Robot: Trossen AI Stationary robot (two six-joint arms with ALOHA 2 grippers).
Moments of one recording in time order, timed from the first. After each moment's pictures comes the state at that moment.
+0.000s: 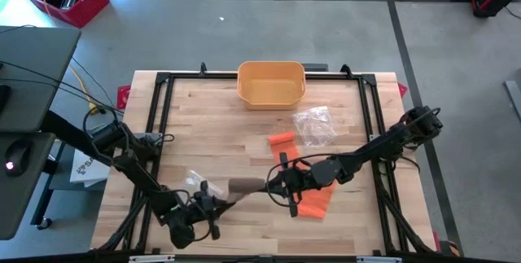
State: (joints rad) left arm -0.92 1.77 0.81 0.29 -1.15 -0.77; right arm 0.44 1.64 0.94 0.62 0.26 0.12
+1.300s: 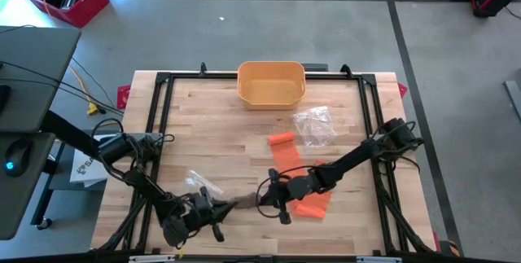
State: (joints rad) left arm -0.95 1.92 0.81 0.97 -1.40 -0.58; right arm 0.44 1.93 0.95 0.61 0.10 0.22
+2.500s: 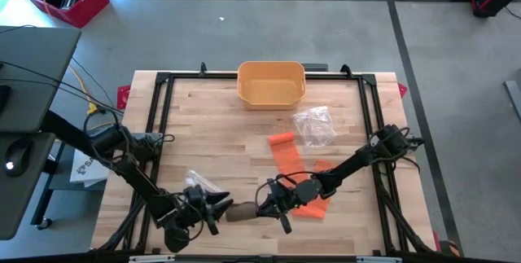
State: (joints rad) left arm -0.96 1.79 0.81 0.44 -1.42 -1.15; right arm 0.48 2.01 0.95 0.98 0.10 0.49
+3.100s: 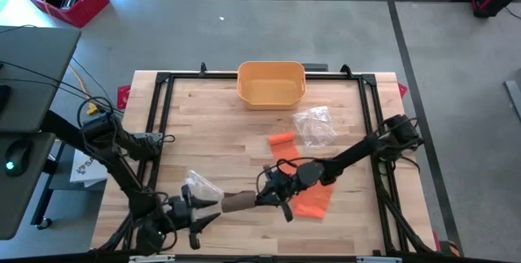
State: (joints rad) left arm -1.09 1.64 0.81 0.44 -1.40 -0.60; right arm 0.39 1.88 0.95 0.93 -0.06 0.36
